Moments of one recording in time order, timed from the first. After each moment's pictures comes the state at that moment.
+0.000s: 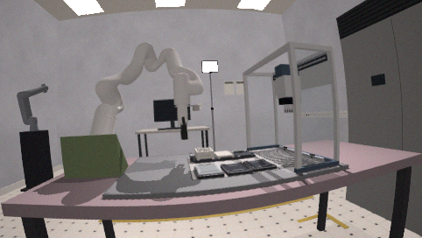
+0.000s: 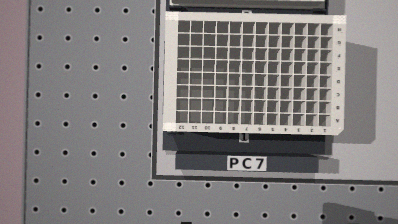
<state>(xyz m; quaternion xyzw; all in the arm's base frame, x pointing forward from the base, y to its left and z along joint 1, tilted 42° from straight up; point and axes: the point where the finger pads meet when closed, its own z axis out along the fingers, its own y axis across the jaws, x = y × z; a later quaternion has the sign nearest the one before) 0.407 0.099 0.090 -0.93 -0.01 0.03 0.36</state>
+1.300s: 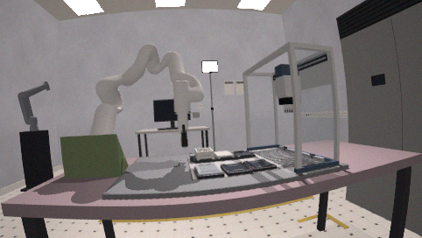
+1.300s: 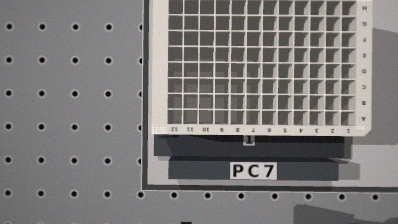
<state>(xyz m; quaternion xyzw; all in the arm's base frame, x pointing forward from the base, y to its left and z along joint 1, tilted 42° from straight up) 0.404 0.123 0.062 -0.93 -0.01 0.03 0.36</state>
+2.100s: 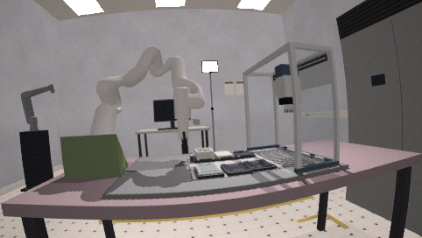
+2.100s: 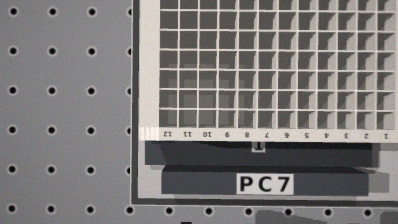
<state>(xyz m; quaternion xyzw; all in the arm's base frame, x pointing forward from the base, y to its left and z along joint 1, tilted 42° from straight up) 0.402 0.146 0.036 -0.93 -0.01 0.03 0.36</state>
